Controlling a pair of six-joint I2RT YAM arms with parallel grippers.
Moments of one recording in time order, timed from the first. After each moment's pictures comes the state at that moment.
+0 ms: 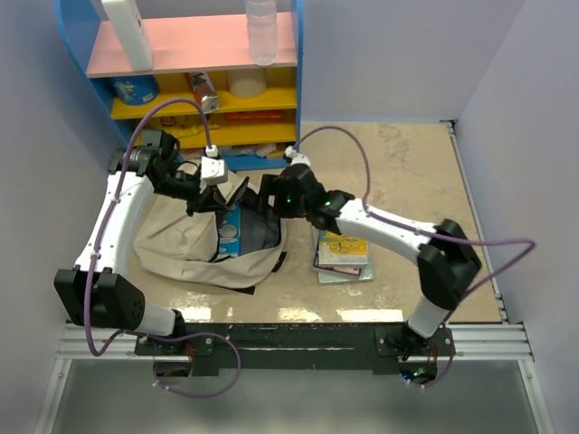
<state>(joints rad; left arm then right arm) -0.07 1.43 1.47 -1.32 0.98 1.22 0.85 1.74 1.29 -0.19 0.10 0.75</state>
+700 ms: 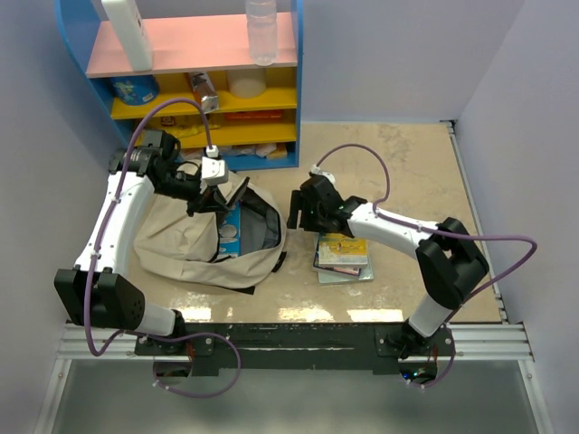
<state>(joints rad) -0.07 1.43 1.47 -1.32 0.98 1.22 0.74 1.67 1.11 -0.30 0.14 0.74</state>
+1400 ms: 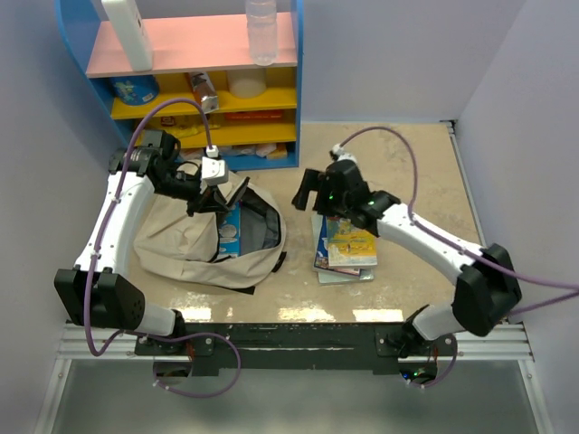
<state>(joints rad) -0.07 1.43 1.47 -1.32 0.98 1.22 0.68 1.49 1.09 -0.30 0.08 0.72</state>
